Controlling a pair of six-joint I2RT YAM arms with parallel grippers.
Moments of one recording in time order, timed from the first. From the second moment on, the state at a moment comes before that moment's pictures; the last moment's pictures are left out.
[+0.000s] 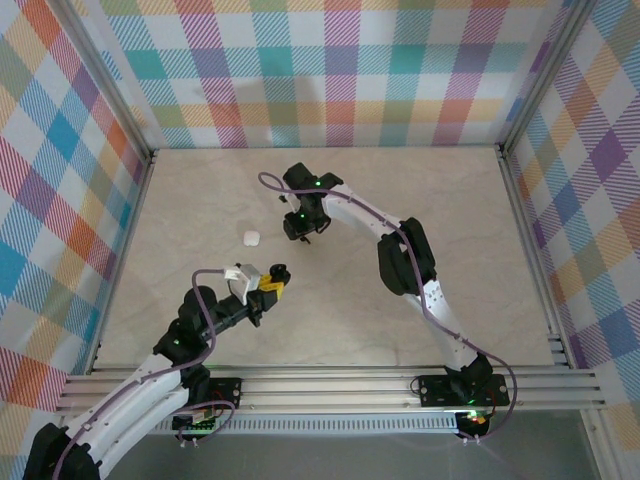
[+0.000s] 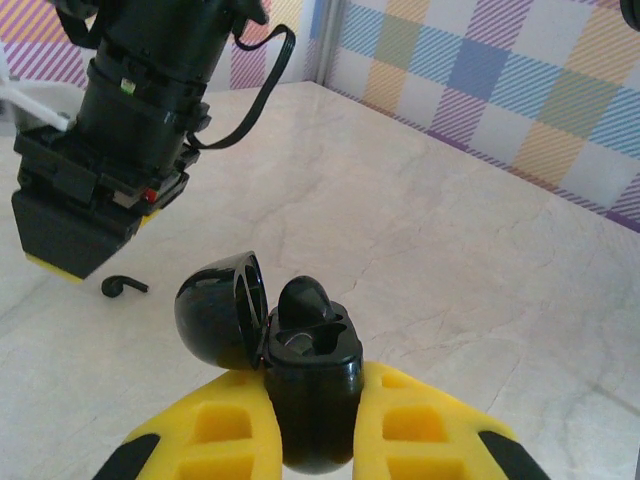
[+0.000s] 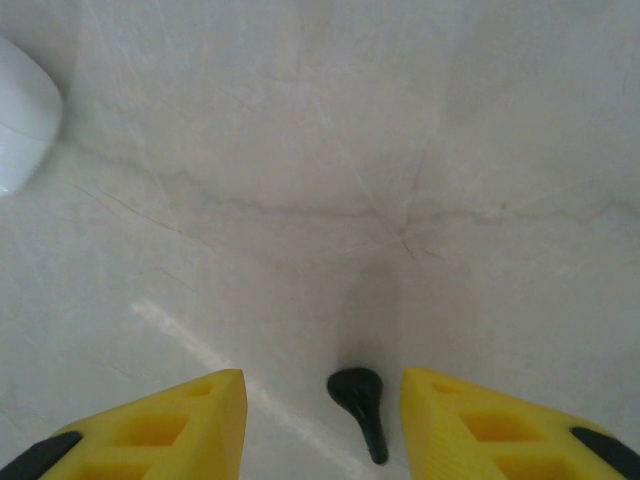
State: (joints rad) left arm -0.54 0.57 0.16 0.23 0.33 -0.11; right arm 0.72 2.50 2.29 -1.01 -0.12 0.10
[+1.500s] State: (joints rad) left arm -0.58 0.74 0.33 0.23 0.41 -0.16; right arm 0.59 2.01 1.39 -0.80 -0.17 0.23
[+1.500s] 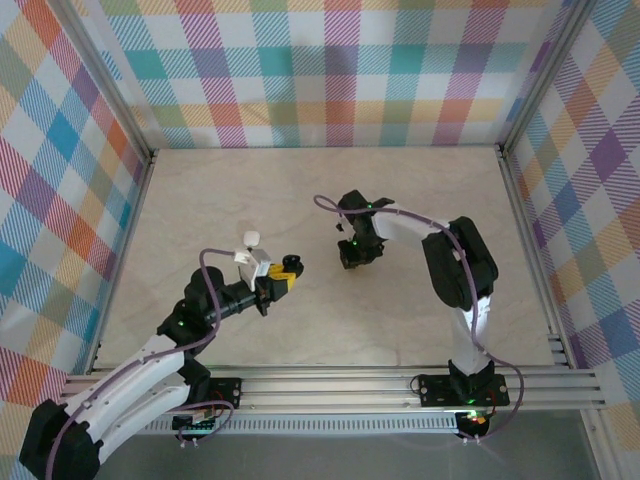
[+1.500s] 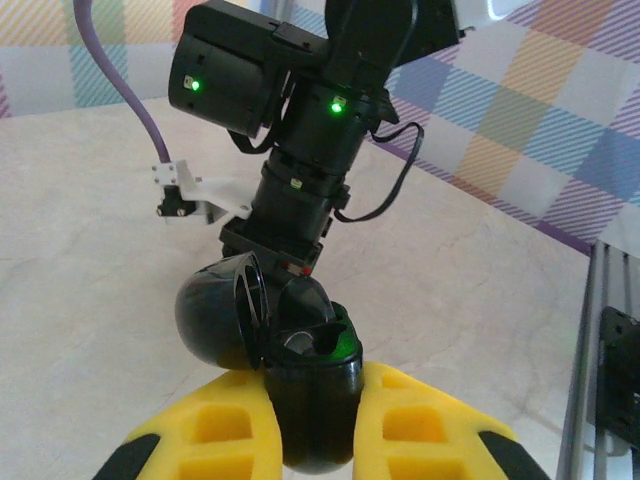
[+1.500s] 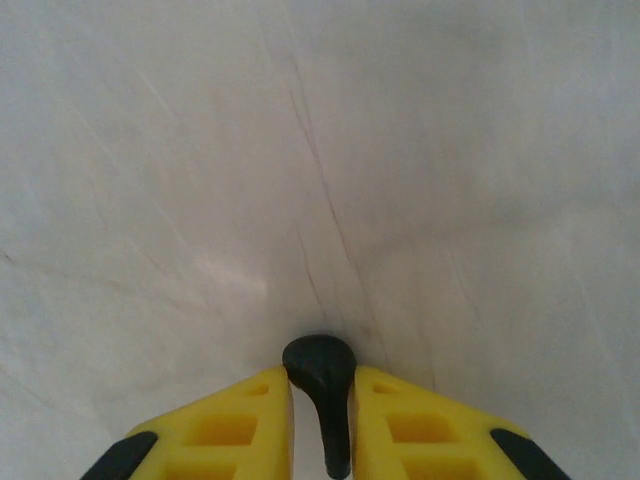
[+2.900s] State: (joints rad) left arm -0.67 0.73 0.34 0.21 0.41 -0.06; right arm 0.62 2.07 1.66 -1.12 -0.11 -0.25
